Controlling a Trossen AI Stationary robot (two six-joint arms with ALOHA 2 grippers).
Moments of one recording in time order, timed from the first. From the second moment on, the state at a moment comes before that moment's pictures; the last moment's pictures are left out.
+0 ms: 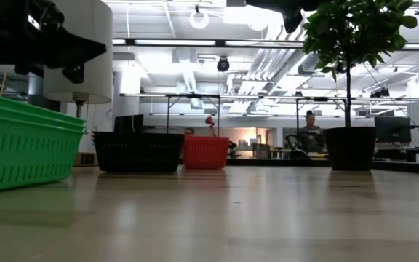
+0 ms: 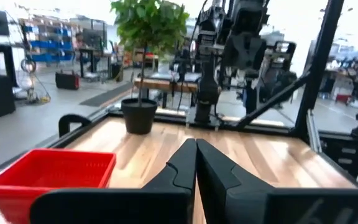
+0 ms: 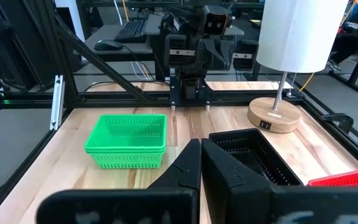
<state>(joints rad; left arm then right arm) 0.33 0.20 0.05 0.21 0.12 -0.09 0.22 1.22 0.76 0.28 0.24 0.03</state>
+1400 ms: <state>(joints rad) 0.00 0.12 0.01 0.05 -0.25 -0.03 -0.02 0.30 0.15 0.19 0.00 0.05</state>
